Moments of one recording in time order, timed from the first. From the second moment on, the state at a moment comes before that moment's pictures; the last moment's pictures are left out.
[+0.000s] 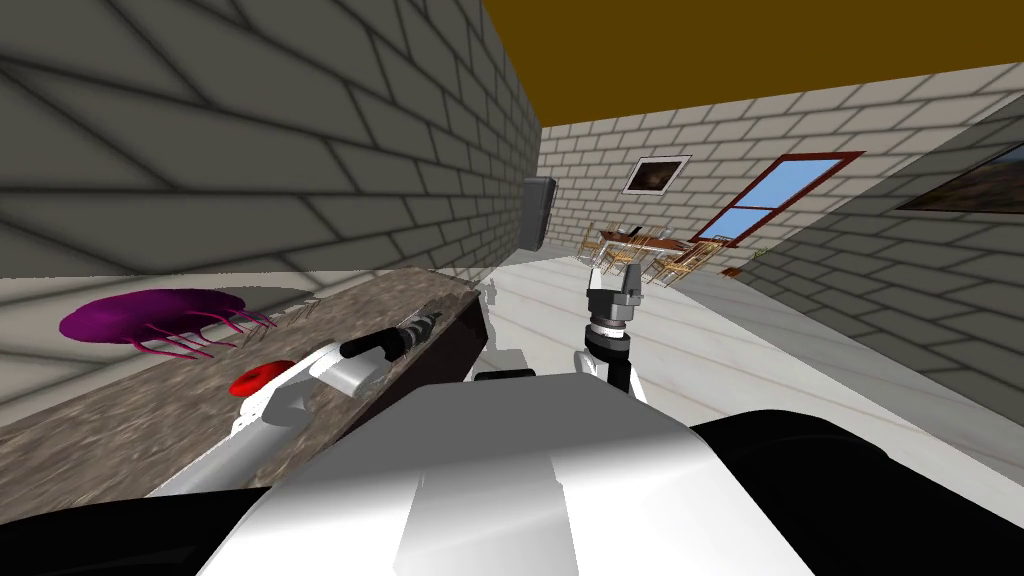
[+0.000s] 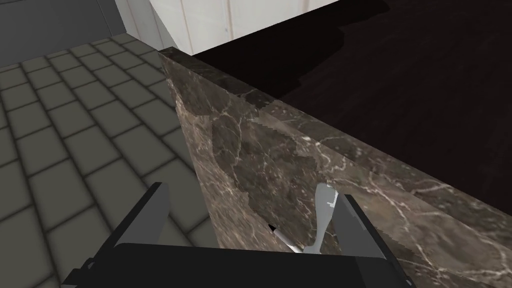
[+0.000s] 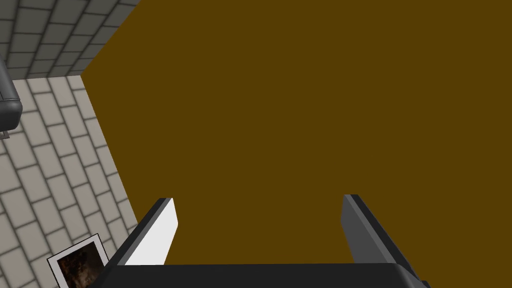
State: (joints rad) left arm 0.41 0.93 -0.02 -2.29 0.51 0.84 0.07; right arm 0.52 0.00 -0.03 -2.38 0.10 -0.63 -0.15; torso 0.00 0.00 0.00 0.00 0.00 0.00
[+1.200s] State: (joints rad) left arm 0.37 1.05 0.00 -2.17 0.69 1.16 -0.02; right arm 0.52 0.00 -0.03 -2.38 0.10 -0.63 -0.15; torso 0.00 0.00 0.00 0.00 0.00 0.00
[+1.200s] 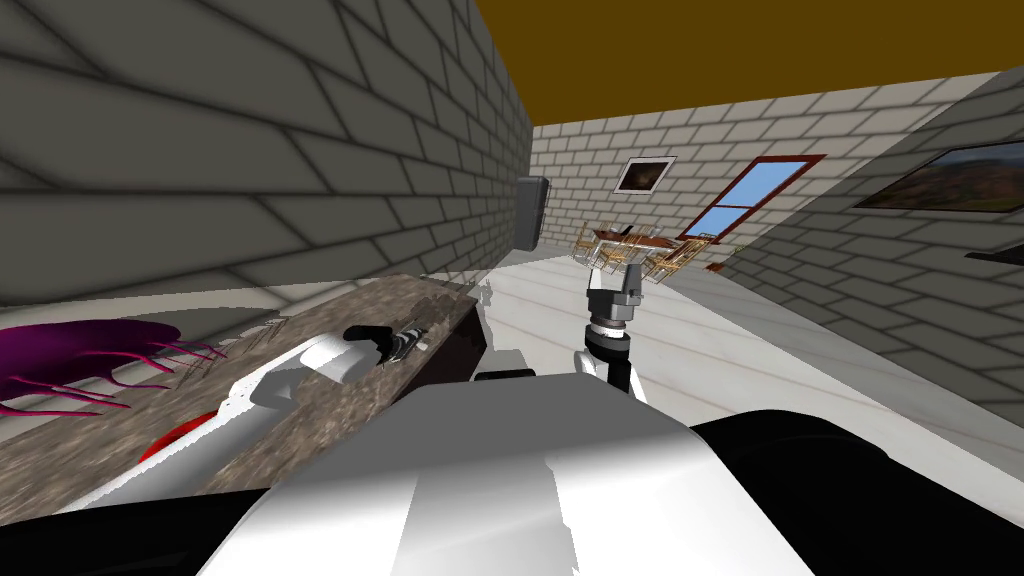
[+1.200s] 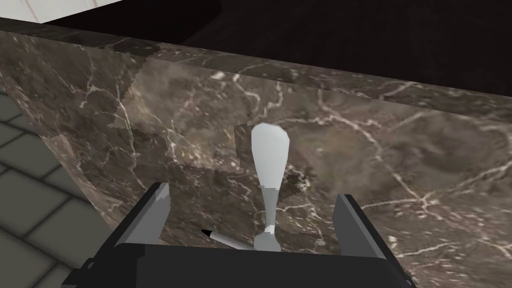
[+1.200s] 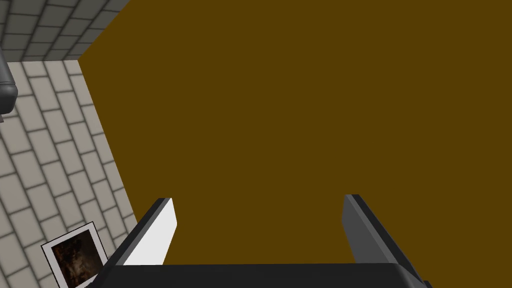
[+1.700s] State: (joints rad) left arm 0.34 1.08 0.00 -2.11 0.77 1.28 -0.07; right arm 0.52 0.00 -0.03 -2.38 0.10 -0.63 -0.15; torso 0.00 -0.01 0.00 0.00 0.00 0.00
